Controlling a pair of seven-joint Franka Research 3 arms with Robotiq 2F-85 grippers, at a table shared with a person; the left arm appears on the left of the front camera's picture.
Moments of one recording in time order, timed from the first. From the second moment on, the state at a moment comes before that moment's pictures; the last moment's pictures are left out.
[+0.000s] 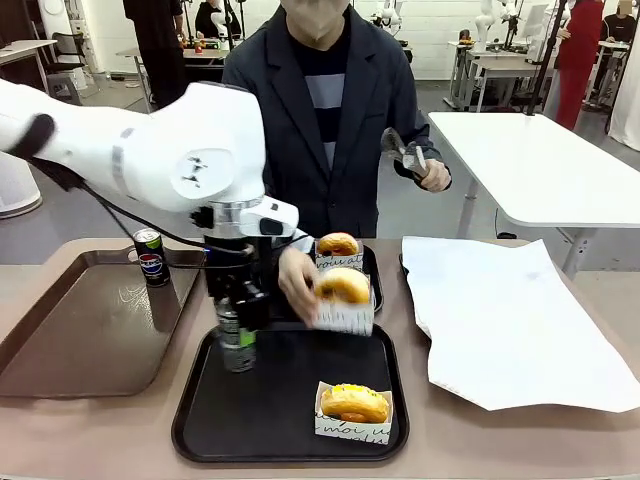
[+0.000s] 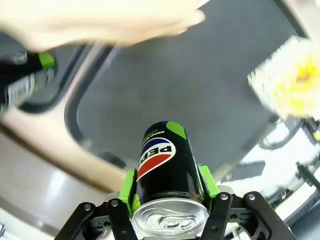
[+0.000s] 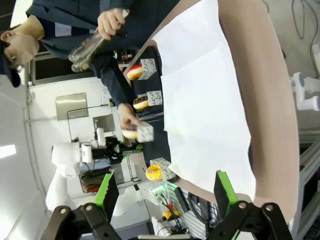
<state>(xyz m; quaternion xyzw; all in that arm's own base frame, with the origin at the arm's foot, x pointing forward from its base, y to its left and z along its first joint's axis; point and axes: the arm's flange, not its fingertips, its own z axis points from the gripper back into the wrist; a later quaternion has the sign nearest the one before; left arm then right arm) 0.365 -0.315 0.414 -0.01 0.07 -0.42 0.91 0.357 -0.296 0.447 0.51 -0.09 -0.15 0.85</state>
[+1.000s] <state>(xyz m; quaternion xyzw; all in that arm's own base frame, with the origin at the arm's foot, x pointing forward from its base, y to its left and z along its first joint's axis) 0.289 -0.224 0.472 0.04 0.04 -0.44 0.90 0.357 -0.296 0.447 0.51 -0.09 -0.15 0.85</state>
